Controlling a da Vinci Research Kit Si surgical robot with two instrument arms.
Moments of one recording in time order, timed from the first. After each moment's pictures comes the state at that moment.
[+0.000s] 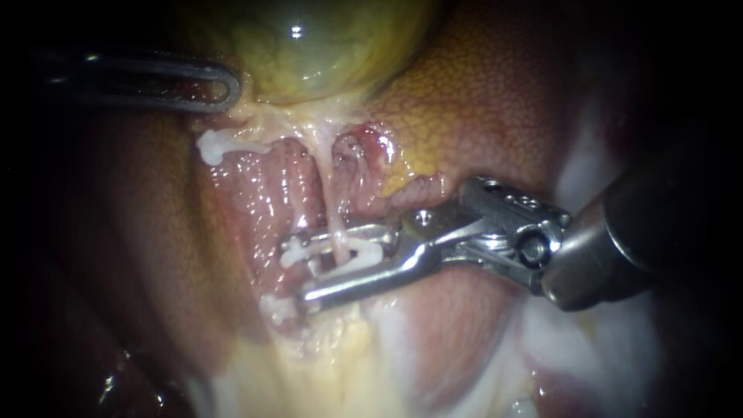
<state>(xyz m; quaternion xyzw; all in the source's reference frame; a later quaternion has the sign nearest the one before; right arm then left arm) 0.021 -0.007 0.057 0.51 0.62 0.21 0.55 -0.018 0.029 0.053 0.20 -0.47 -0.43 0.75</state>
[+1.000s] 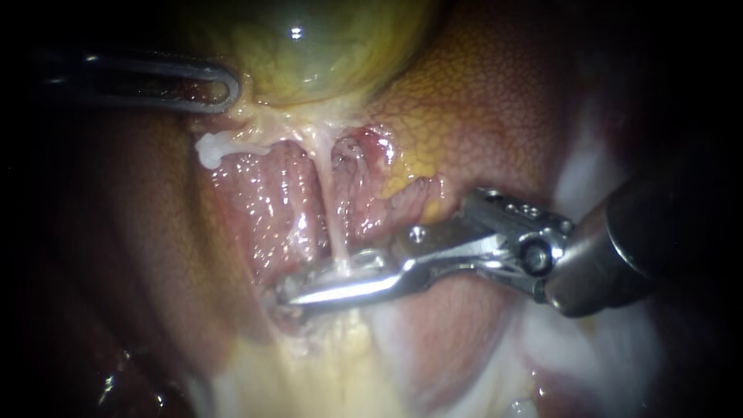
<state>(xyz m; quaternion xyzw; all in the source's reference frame) 0.020 -0.007 0.058 0.53 0.60 0.24 0.55 -0.018 0.029 0.053 0.20 -0.47 -0.43 0.75</state>
